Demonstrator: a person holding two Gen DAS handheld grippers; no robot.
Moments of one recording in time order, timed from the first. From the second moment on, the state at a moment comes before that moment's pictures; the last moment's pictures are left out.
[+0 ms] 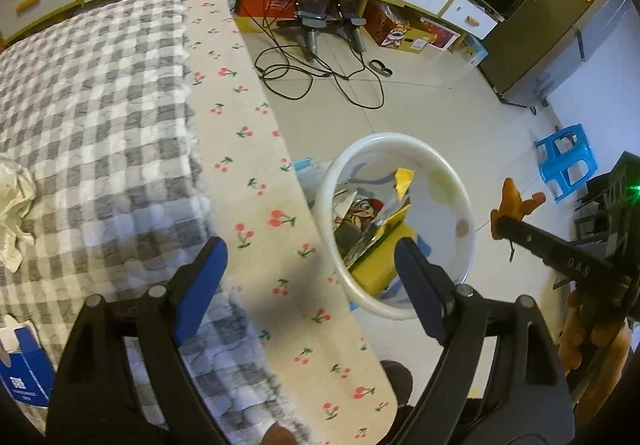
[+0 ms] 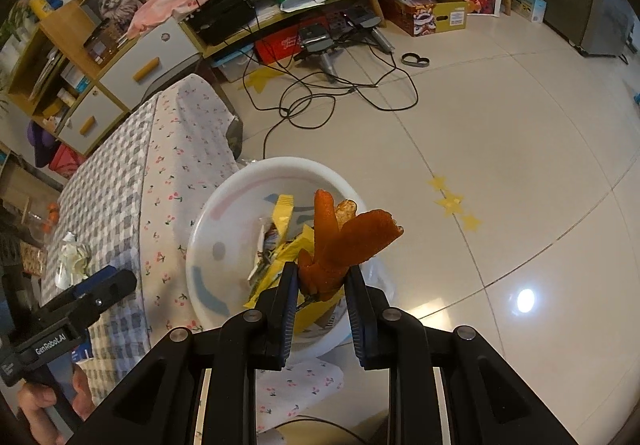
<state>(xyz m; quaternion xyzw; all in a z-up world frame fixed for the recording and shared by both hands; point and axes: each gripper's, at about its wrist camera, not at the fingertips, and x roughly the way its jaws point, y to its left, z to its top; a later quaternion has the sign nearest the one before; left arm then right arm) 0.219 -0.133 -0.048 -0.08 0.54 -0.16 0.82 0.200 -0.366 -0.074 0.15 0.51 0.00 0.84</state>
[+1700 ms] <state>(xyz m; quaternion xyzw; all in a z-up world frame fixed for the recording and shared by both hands) 0.113 0.065 -0.063 0.07 0.61 -0.12 0.78 0.186 -0.228 -0.067 0.04 0.52 0.11 0.85</state>
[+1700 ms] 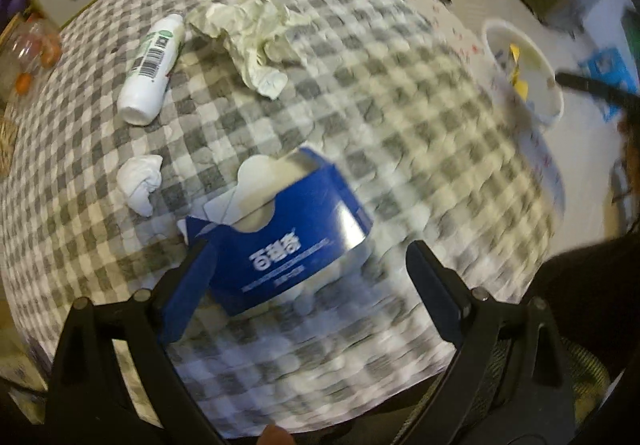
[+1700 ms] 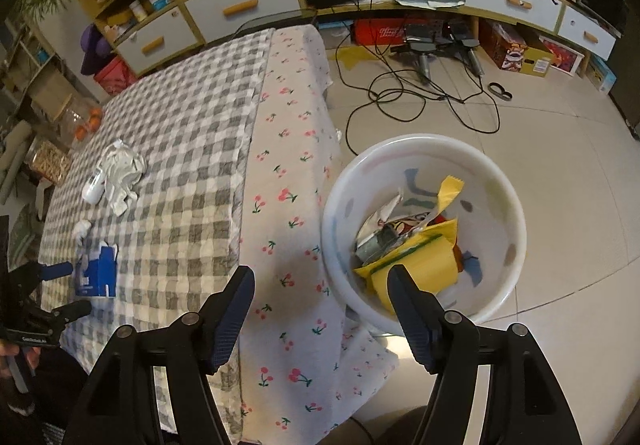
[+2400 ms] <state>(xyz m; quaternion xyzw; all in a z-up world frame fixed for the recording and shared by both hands) 0.140 0.068 -0.091 0.11 0.60 -0.14 0.78 0.196 -0.205 -0.071 0.04 0.53 0.11 0.84</state>
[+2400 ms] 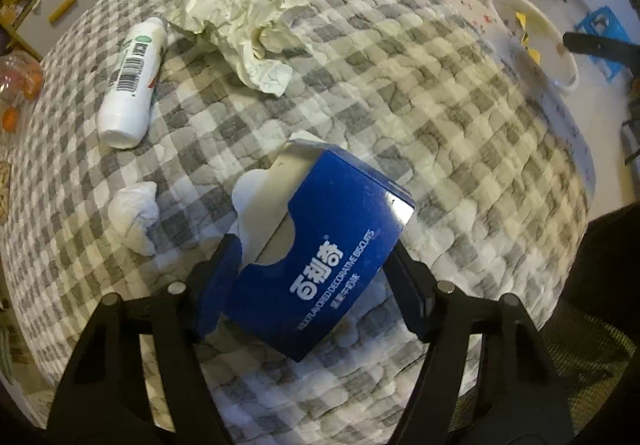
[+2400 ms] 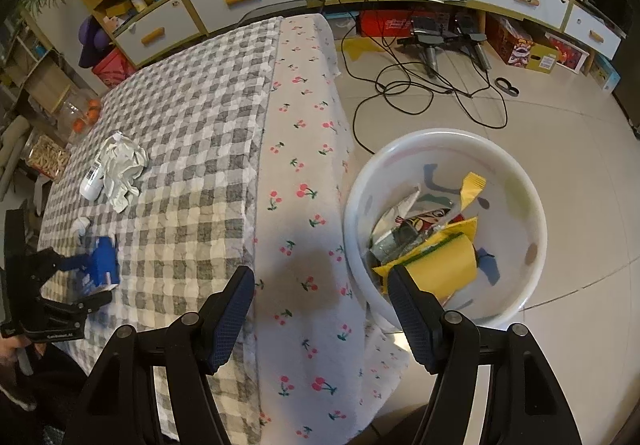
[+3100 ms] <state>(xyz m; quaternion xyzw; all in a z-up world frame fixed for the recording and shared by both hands) 0.131 0.137 -0.015 -0.09 0.52 -0.03 0.85 0.235 -0.084 -0.072 0.03 0.53 0.16 0.83</state>
